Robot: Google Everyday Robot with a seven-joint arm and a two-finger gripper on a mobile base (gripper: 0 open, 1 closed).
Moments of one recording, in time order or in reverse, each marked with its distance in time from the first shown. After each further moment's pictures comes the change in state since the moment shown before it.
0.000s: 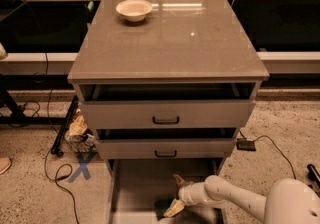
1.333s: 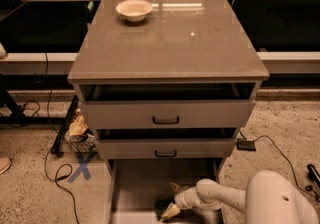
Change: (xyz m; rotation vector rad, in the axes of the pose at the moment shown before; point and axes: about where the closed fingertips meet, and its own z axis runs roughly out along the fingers) arm 0.042 0.007 0.041 -0.010 0.115 -0.009
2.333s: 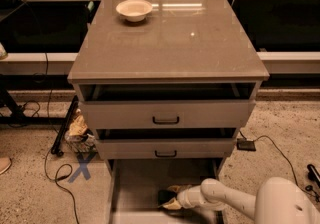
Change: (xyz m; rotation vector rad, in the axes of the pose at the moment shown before) arm -0.010 -0.007 -0.016 0.016 -0.062 -0.006
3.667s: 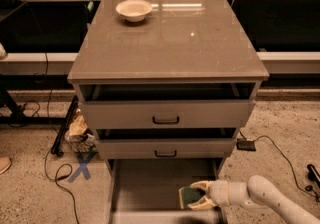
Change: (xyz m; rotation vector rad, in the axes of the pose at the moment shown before) arm -0.068 0.017 -0.202 -0.014 -0.272 -0.119
